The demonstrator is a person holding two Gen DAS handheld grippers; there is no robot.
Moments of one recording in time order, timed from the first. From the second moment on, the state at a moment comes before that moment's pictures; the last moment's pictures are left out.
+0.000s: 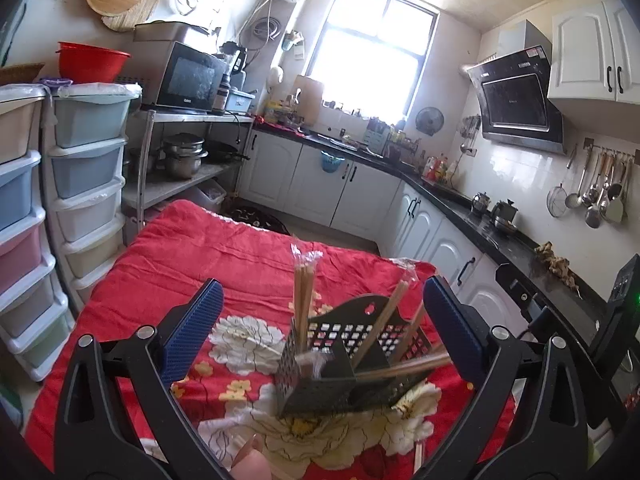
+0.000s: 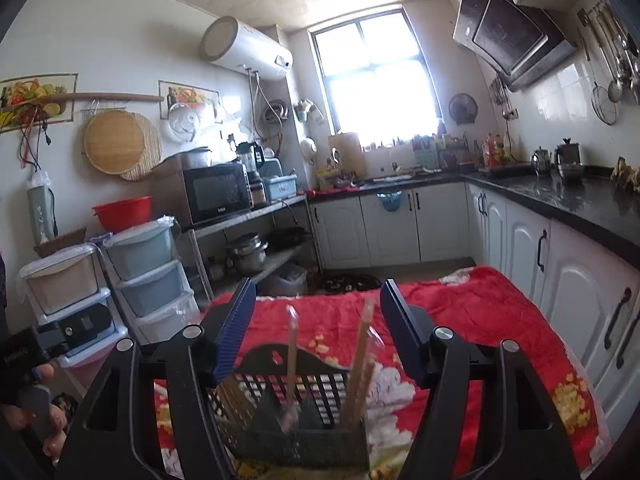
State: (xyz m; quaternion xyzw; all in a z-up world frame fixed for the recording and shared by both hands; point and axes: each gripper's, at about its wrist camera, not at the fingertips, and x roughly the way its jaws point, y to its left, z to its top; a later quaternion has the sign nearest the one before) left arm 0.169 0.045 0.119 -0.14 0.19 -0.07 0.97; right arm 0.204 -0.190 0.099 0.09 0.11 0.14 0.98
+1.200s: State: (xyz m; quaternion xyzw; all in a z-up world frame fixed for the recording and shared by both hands) left arm 0.131 0.053 0.059 -0.15 0.25 -0.04 0.96; right arm 0.138 -0.192 0.046 0.02 0.19 0.17 0.97
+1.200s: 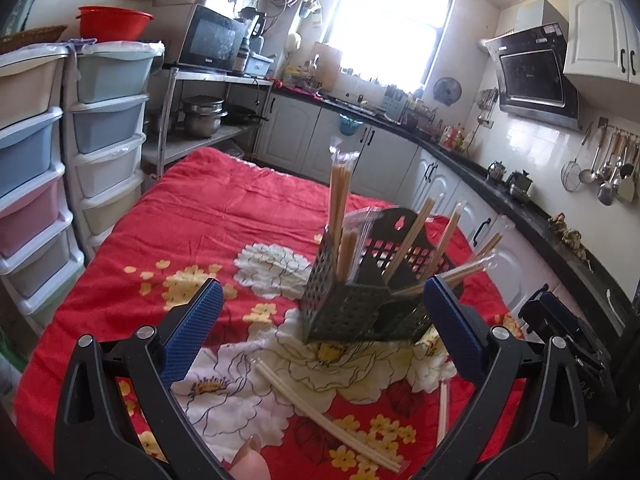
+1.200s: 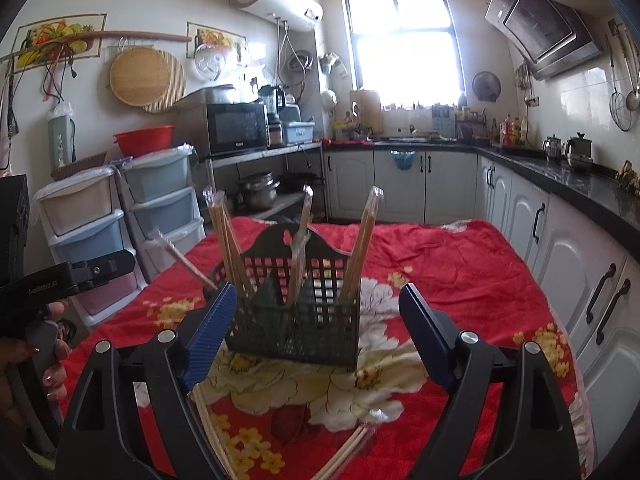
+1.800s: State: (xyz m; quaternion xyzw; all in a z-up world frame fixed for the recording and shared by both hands) left arm 0.136 0.054 0.016 -0.15 0.31 -0.04 0.94; right arm 0.135 -0.185 0.007 0.00 0.27 0.19 0.94
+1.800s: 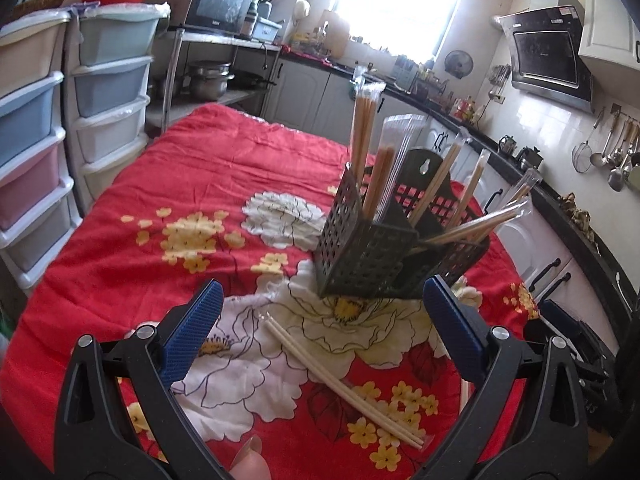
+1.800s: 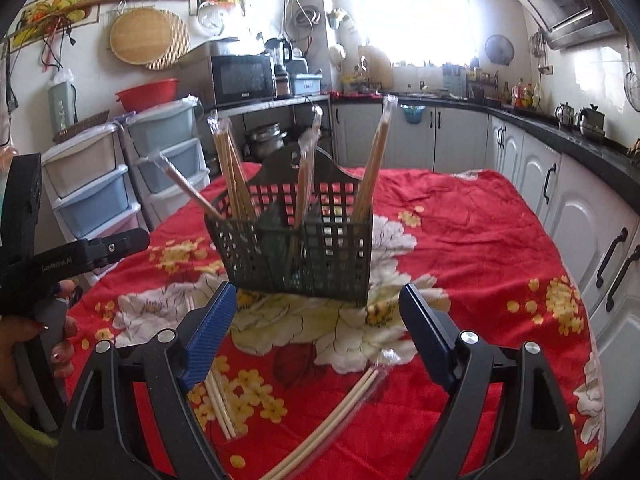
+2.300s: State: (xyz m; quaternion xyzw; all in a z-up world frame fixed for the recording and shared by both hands) left arm 0.150 0.060 -0.032 -0.20 0.38 -0.06 0.90; right arm 0.143 -0.189 -0.028 0.01 0.35 0.19 0.92
